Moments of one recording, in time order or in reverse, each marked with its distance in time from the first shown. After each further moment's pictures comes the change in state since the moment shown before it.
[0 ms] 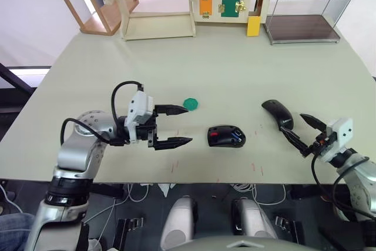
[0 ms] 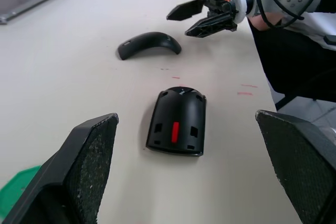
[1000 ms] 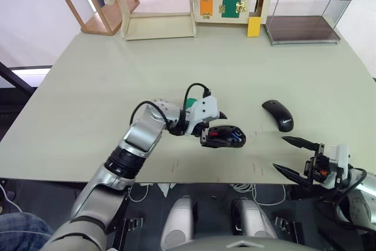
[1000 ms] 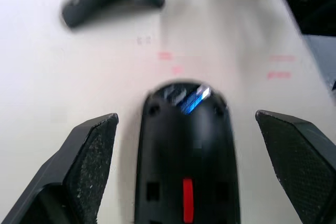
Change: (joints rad) left arm -0.354 -0.207 -0.427 0.112 0.369 0.137 0.097; right arm 0.098 -0.023 0.042 0.112 0.122 -0.348 0.609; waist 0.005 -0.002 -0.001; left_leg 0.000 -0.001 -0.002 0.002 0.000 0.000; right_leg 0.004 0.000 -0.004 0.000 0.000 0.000
